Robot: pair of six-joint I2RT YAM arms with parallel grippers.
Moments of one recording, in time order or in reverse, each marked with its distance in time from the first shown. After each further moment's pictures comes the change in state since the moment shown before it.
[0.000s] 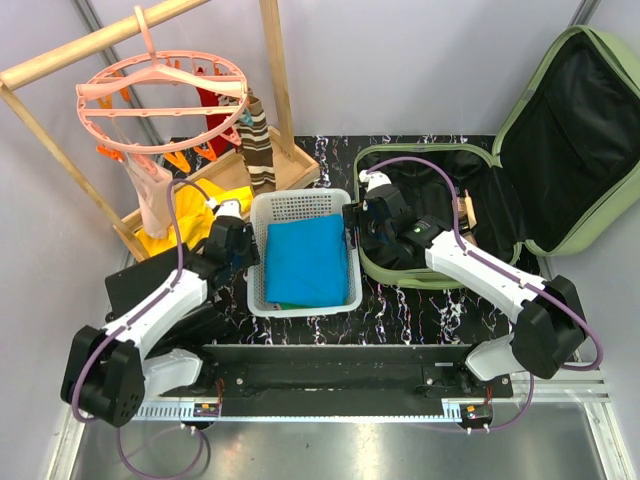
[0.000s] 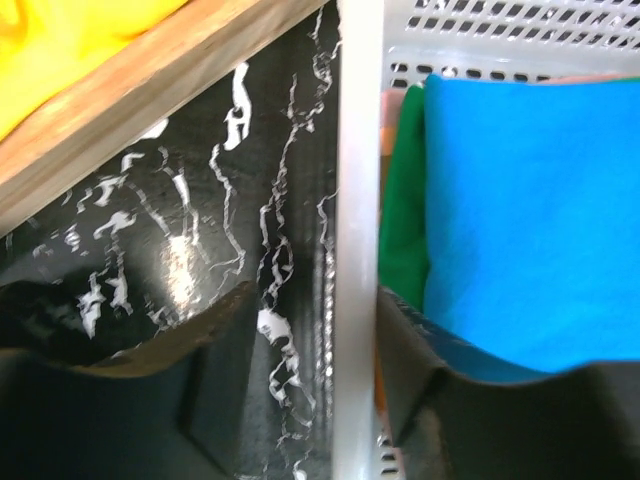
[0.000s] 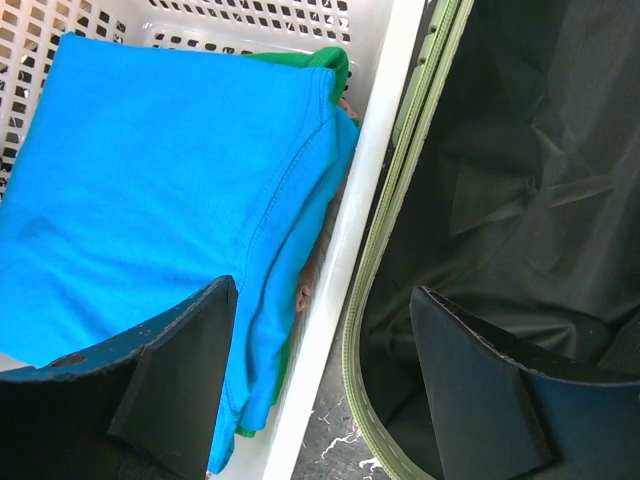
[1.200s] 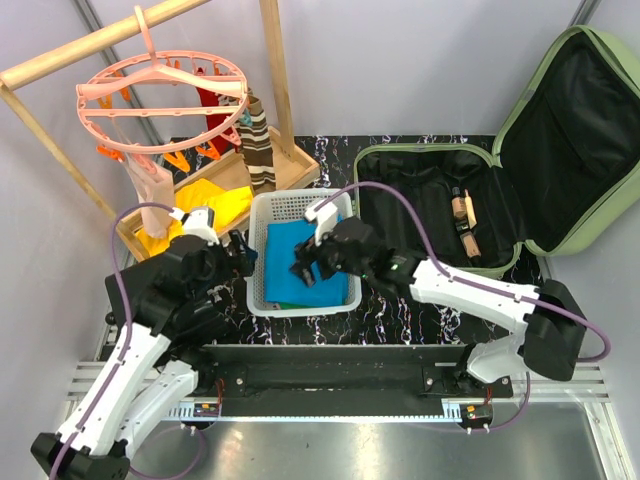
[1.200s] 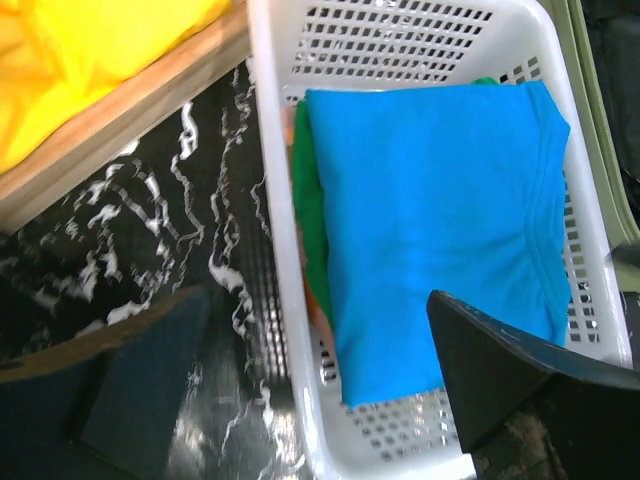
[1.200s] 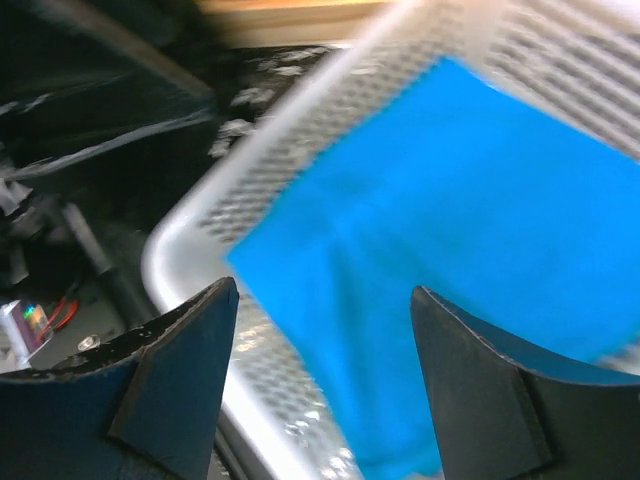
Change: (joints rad) left arm 0.012 -0.470 0.041 -0.260 0.158 0.010; right arm 0.298 -0.037 -0.069 0.306 -0.119 -0.135
